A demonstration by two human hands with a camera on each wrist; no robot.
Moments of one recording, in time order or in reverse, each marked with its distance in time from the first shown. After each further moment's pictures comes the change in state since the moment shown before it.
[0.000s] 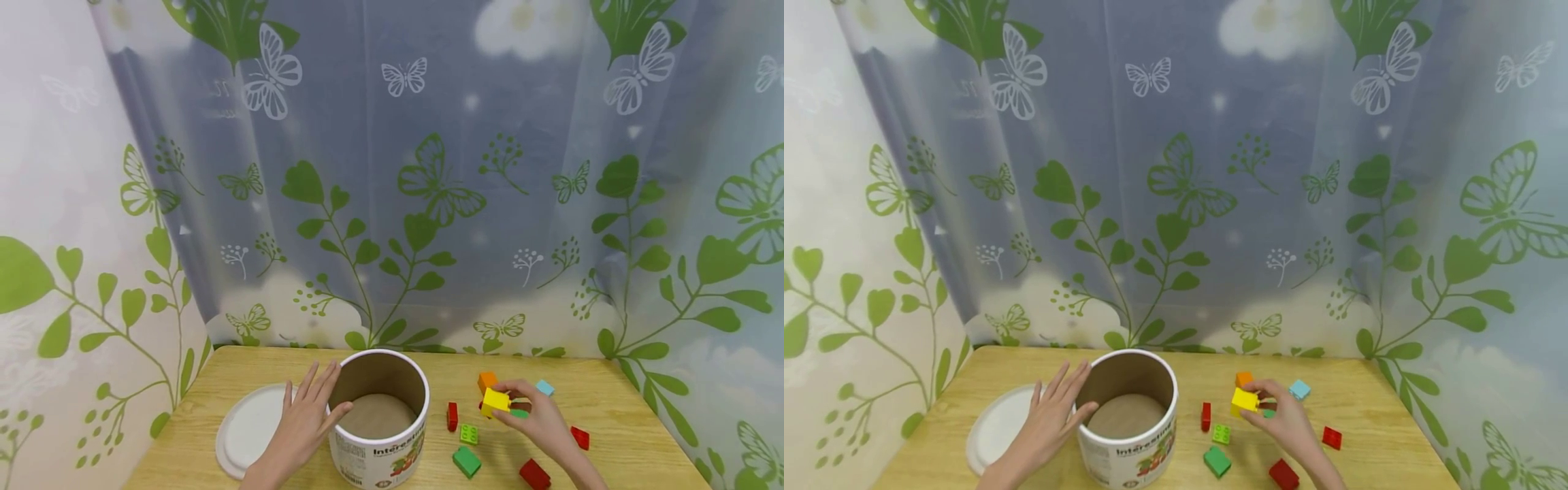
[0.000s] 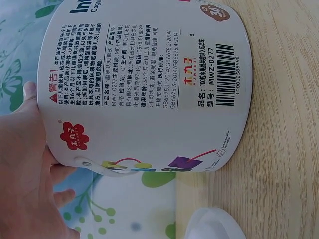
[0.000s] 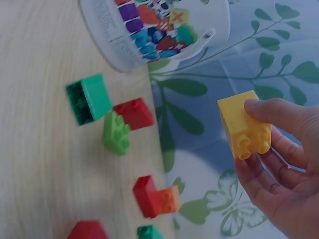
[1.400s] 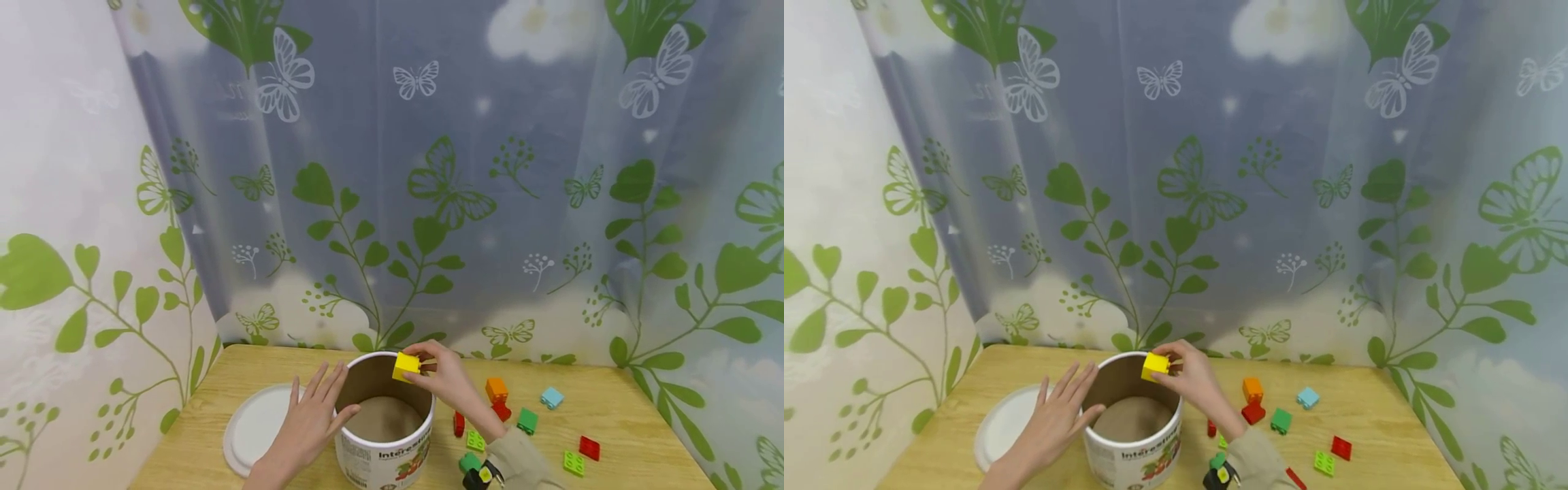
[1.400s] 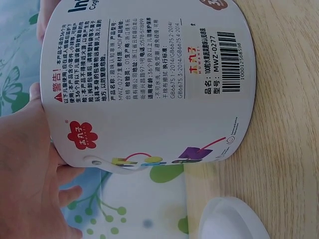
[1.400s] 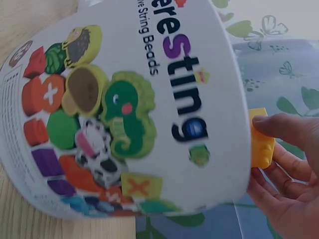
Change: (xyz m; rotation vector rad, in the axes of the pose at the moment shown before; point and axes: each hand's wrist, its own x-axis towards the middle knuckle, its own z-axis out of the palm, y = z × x) left_hand 0.002 0.001 -0.006 0.123 -0.052 0.008; right_hand 0.070 -0.104 0.101 0.092 -0.110 -0.331
